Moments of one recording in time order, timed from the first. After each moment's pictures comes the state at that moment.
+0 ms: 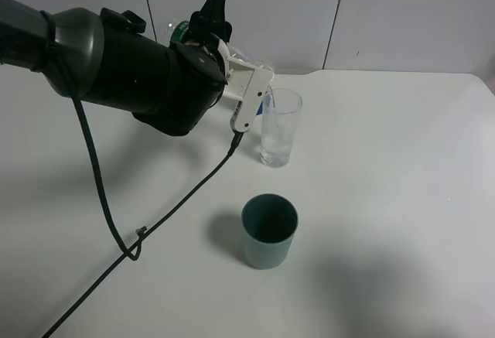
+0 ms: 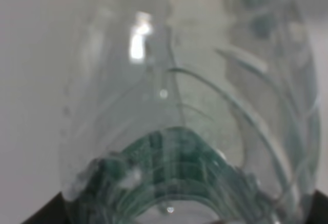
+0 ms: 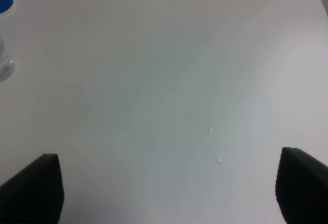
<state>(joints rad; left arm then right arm) -0.86 1.93 -1.12 -1.39 -0.95 2.80 -0.07 0.01 -0.49 0.07 1.07 -0.17</state>
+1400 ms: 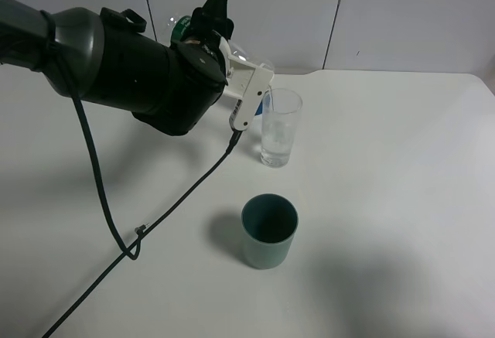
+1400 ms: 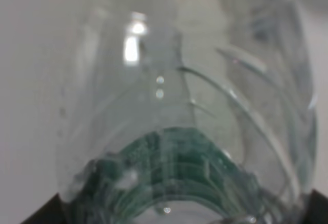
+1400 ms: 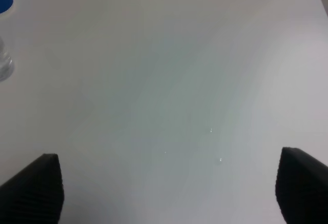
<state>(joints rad) -0.86 1.93 -1.12 -1.36 -0.96 2.81 -0.07 0.01 -0.49 0.07 1.07 -0.17</state>
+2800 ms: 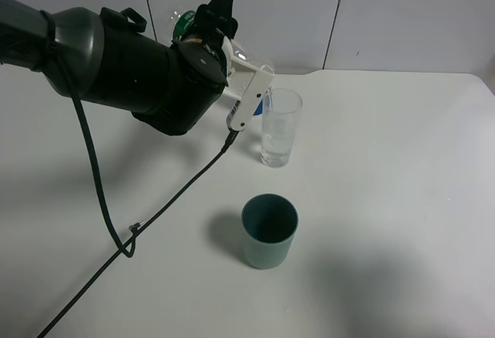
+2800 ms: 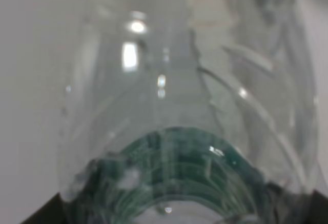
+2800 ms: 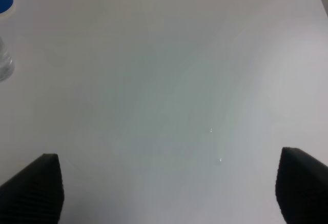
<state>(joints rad) -0.86 1.93 -1.12 -1.32 -0.96 2.86 -0.07 0.01 -0.49 0.07 1.07 -0.17</state>
